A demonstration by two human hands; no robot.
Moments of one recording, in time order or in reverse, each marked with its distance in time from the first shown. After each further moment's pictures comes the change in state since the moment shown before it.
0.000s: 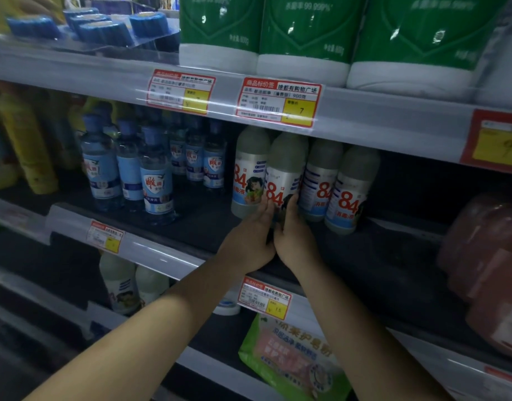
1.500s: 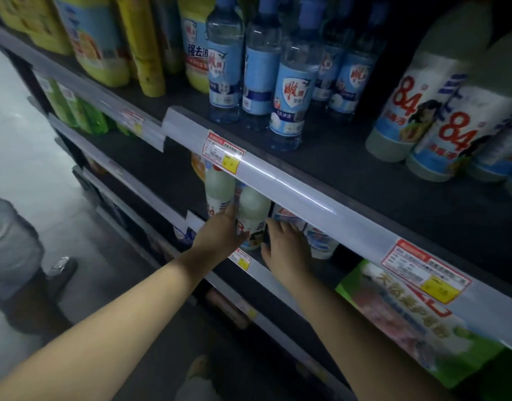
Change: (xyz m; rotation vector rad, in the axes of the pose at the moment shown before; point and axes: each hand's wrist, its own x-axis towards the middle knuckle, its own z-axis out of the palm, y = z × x) left_hand -0.144 -0.222 0.014 0.077 0.060 -0.579; right_hand -0.056 -0.010 0.222 -0.433 -0.272 -0.425
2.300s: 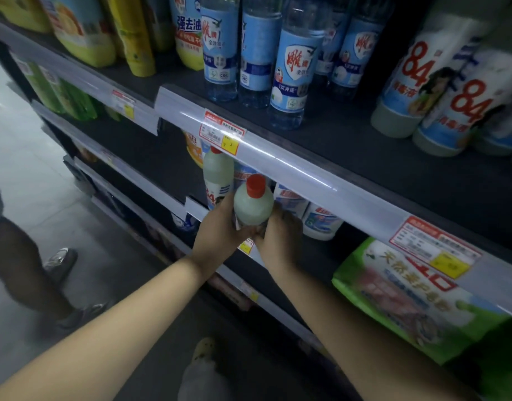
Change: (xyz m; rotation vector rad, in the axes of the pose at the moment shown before) left_hand -0.037 0.017 -0.006 -0.334 0.146 0.020; right_hand -0.006 -0.034 0.013 0.243 0.316 0.193
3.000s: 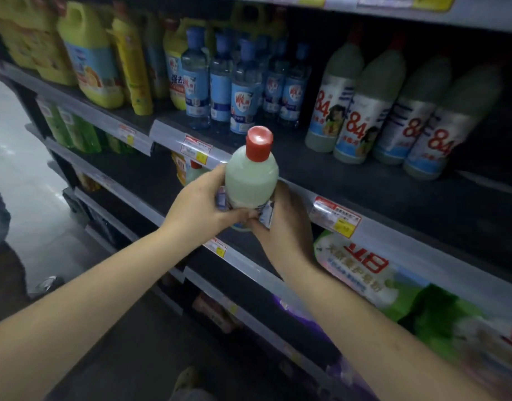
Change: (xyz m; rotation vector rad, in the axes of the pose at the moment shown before) left_hand -0.073 0.134 -0.062 0.000 0.056 0.280; right_hand -0.045 -0.015 -0.166 0.258 0.023 -0.130
